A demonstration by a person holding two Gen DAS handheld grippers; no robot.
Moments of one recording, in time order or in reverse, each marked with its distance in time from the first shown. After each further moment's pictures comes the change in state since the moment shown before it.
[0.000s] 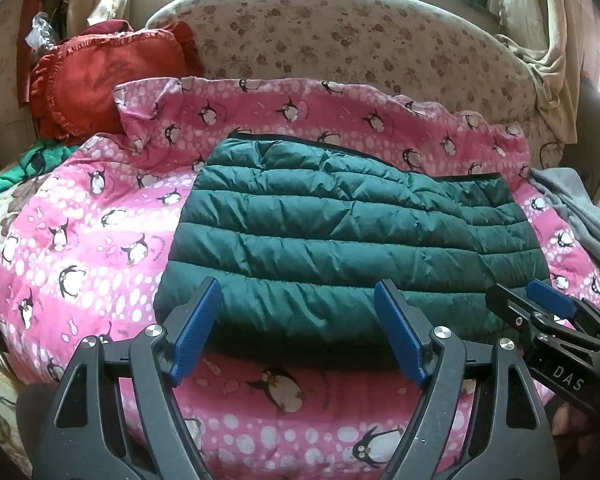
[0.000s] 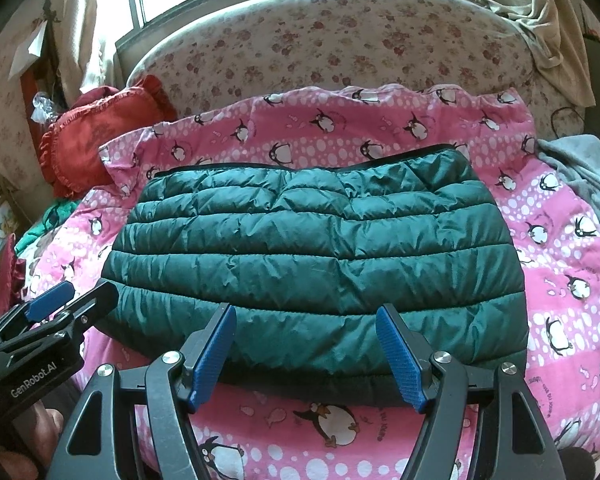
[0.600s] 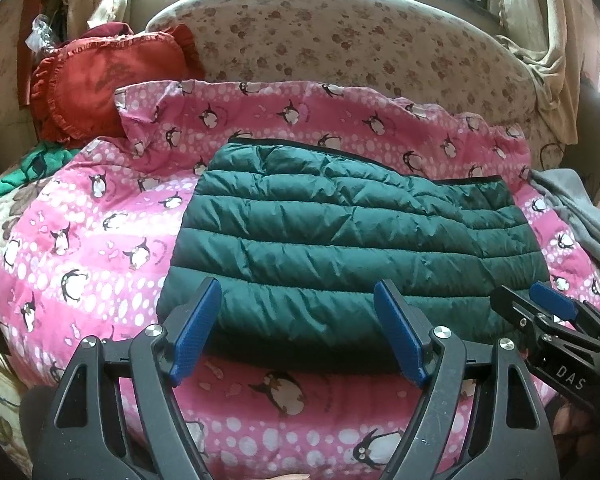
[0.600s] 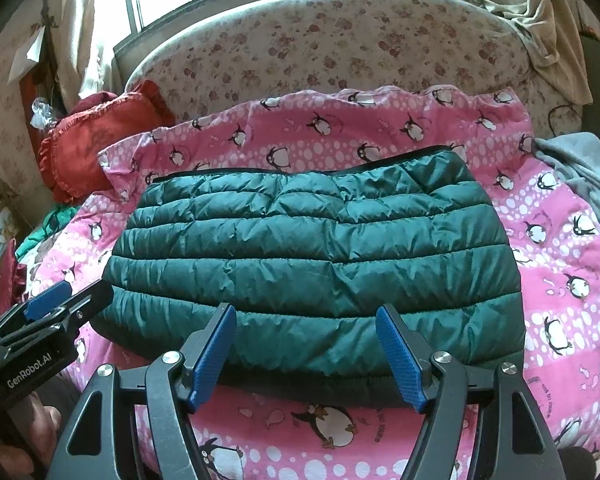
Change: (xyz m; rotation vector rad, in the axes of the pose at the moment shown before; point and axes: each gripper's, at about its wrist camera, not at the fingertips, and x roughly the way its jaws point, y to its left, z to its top) left arm -0.002 -0.001 0.003 0.006 -0.009 0.006; right arm -0.001 -0.003 0.001 0.011 -0.010 0.000
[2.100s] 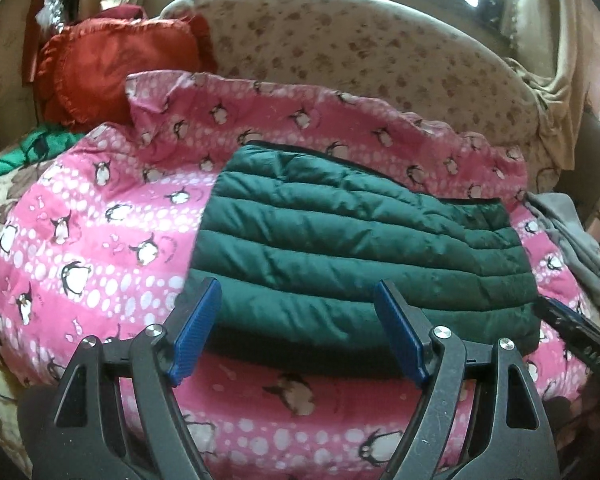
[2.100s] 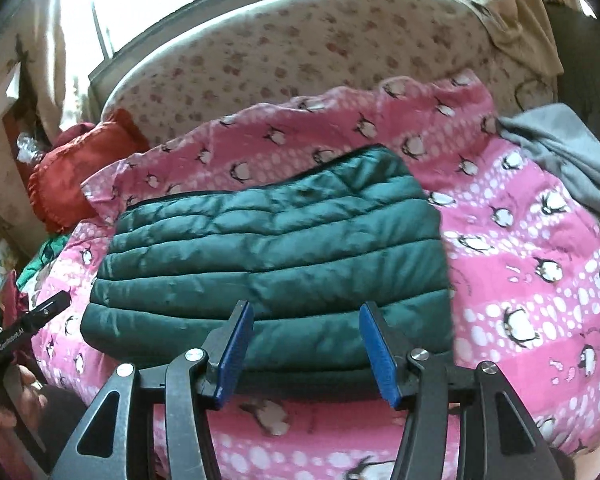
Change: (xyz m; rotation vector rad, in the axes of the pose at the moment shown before) left arm -0.006 0.028 0.011 -0.073 0.001 -0.044; right arm -0.024 -0.055 0.006 0.066 -0.011 -0.006
